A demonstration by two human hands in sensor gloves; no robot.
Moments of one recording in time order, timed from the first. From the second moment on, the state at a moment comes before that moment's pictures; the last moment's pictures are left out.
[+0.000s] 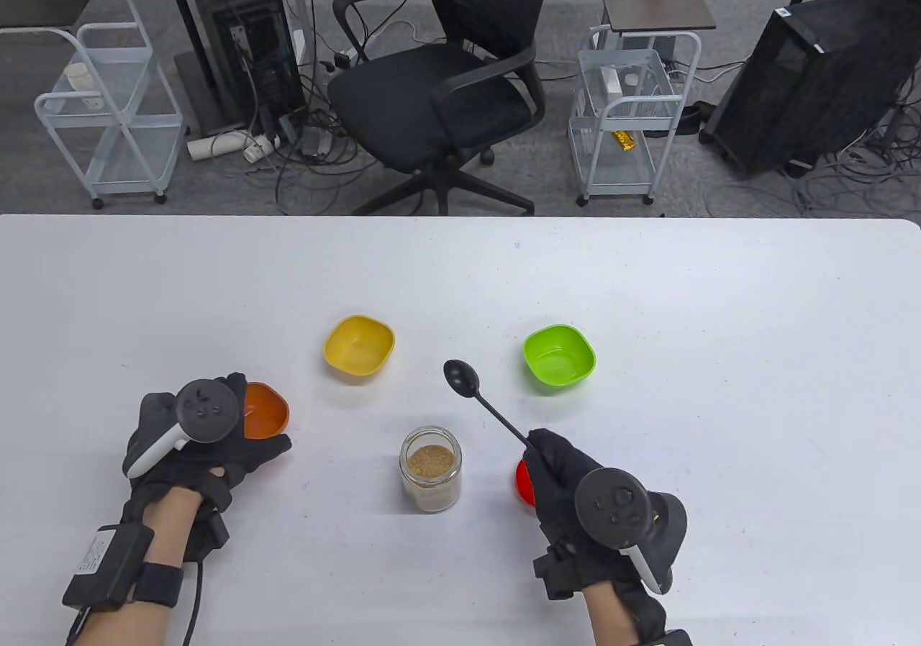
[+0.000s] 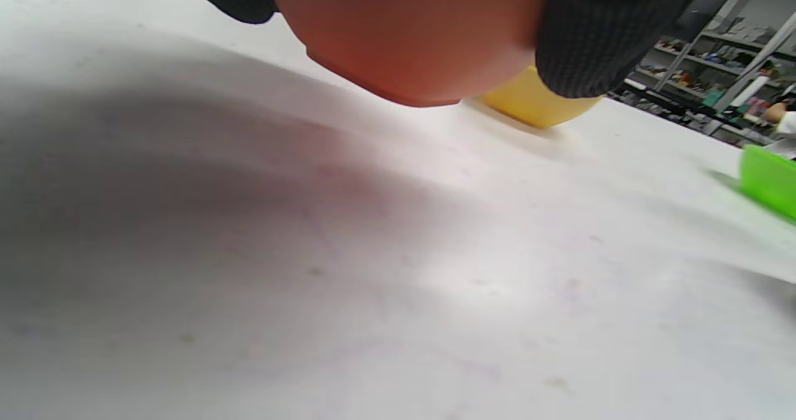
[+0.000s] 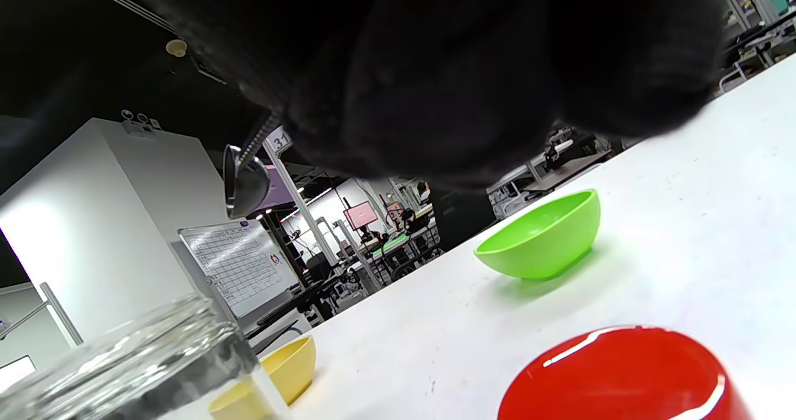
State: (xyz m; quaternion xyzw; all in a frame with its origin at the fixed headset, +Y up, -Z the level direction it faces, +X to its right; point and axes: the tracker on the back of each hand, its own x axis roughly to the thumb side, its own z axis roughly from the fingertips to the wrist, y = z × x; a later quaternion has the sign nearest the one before) left_hand -0.325 -0.691 -0.330 -0.16 -0.06 0.14 0.97; right_hand 0.122 -0.653 -0.233 0.00 -0.14 0.94 0.31
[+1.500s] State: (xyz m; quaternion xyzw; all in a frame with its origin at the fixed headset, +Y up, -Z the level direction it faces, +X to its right) left_hand -0.255 -0.686 -0.274 -0.13 -0.12 0.09 0.98; right_hand 0.088 -0.575 -0.233 0.09 -0.10 0.98 0.12
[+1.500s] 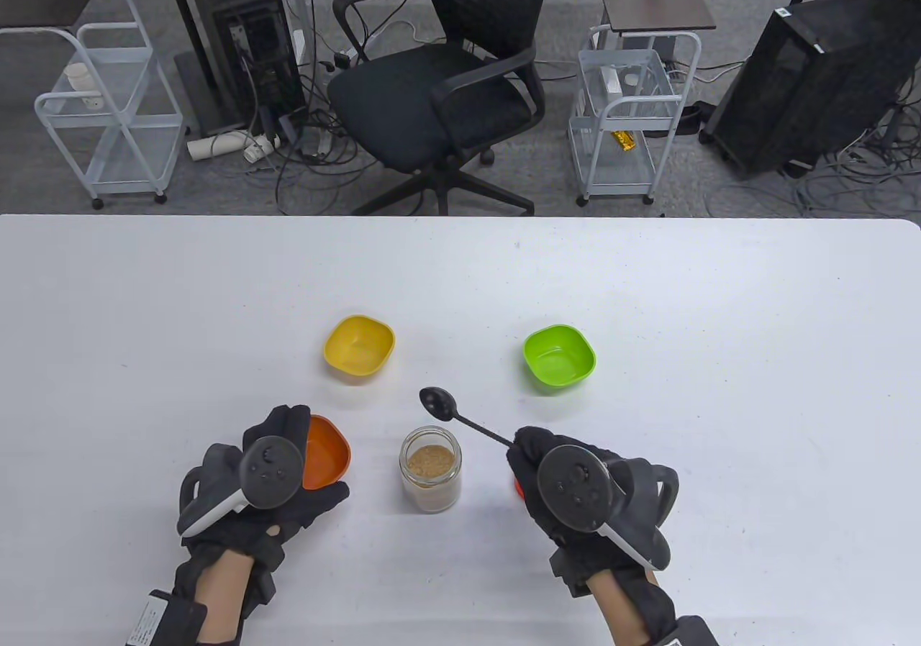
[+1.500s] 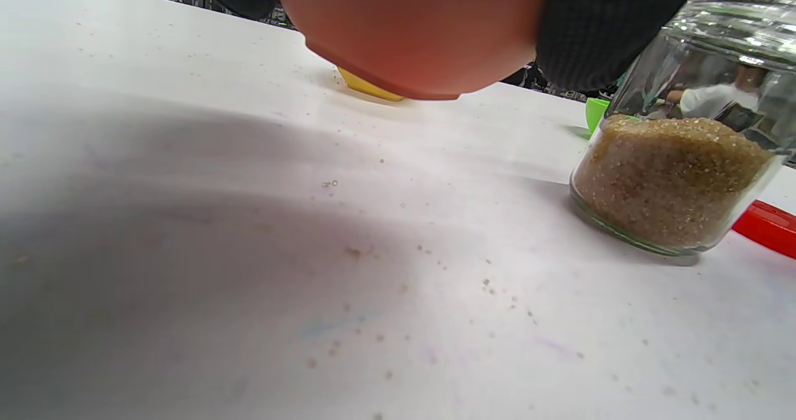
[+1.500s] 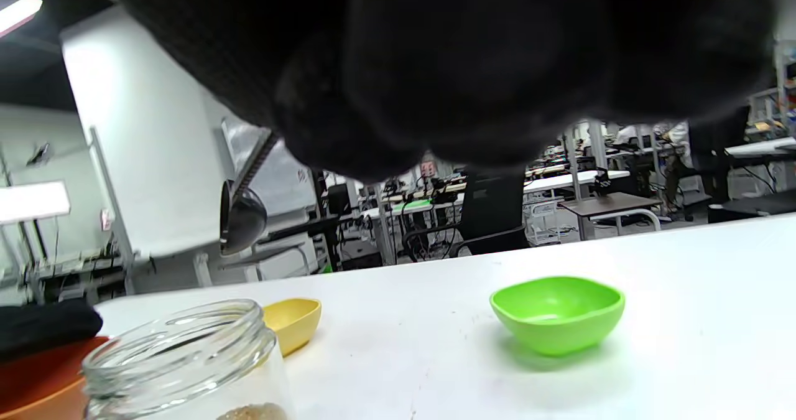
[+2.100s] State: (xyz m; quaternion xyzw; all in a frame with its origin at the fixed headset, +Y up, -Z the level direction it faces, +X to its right) left_hand -0.250 -0.689 -0.271 -0.13 -0.13 0.08 0.98; right_hand 0.007 -0.545 -0.270 0.15 0.07 0.98 -0.14
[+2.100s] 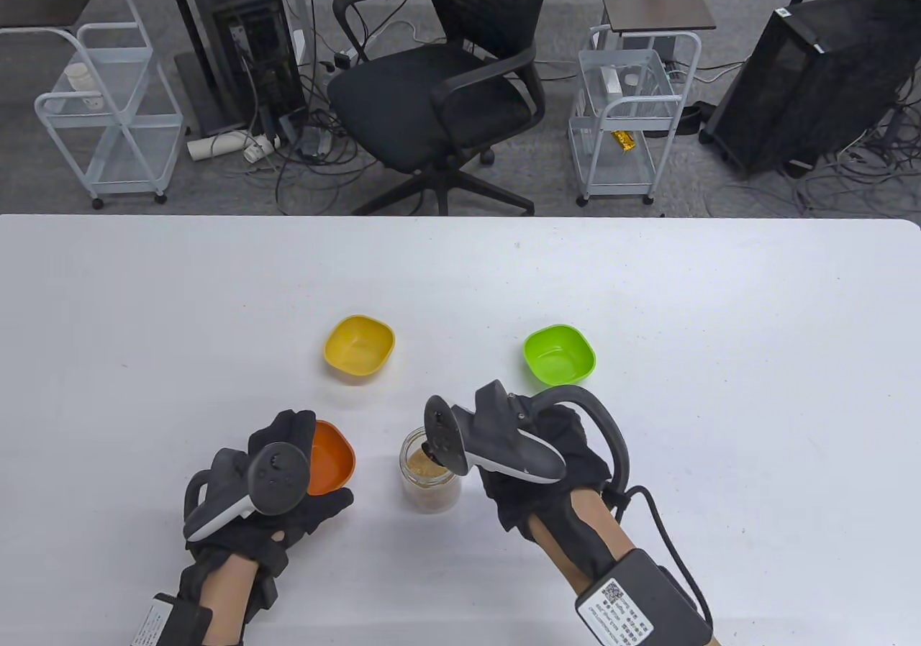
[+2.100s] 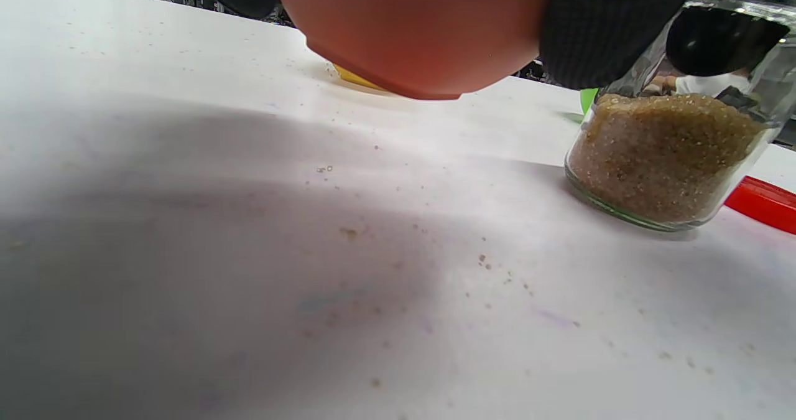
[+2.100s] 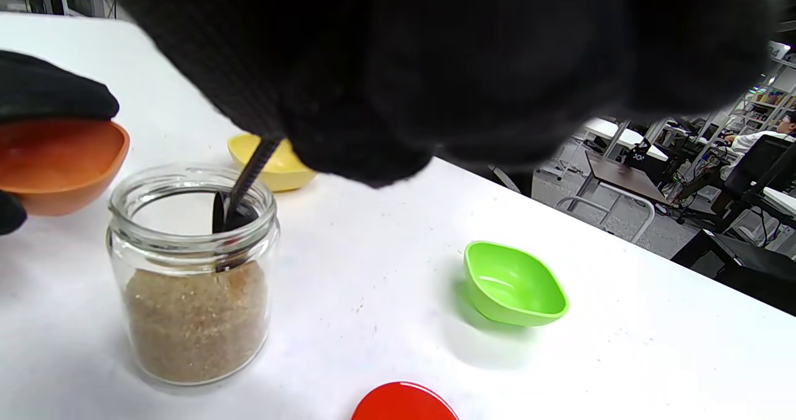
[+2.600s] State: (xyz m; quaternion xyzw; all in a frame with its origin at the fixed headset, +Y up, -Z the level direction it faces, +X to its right) left_hand -0.249 -0.690 -0.269 -0.14 -0.12 0.07 0.98; right_hand -0.024 -0.554 -0.279 0.17 0.09 0.96 -0.21
